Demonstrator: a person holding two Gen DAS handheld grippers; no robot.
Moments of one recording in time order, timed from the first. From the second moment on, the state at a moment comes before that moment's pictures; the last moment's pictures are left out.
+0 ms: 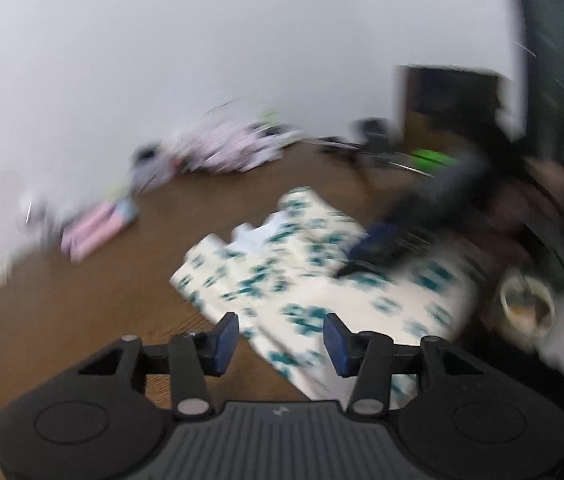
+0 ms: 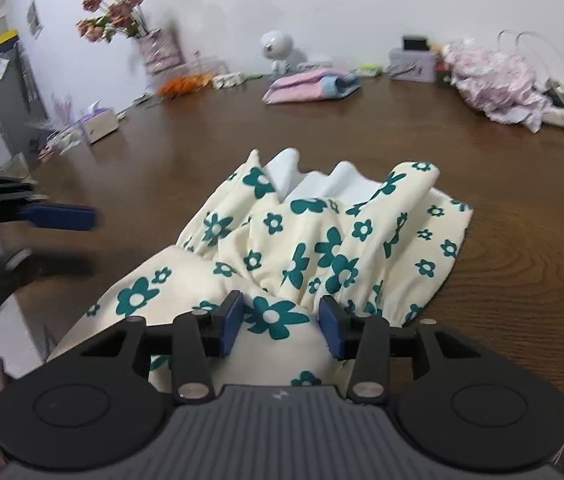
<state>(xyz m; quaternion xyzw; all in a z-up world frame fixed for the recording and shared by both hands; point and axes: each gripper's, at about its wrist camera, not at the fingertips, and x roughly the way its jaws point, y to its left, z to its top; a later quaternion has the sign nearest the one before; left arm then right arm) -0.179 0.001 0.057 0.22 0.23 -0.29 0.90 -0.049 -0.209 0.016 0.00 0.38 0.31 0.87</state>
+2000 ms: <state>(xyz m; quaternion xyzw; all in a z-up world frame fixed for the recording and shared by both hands) -0.023 0.066 0.034 -0.23 0.40 -0.24 0.85 -0.063 -0.295 0.028 0.20 0.31 0.34 0.86</state>
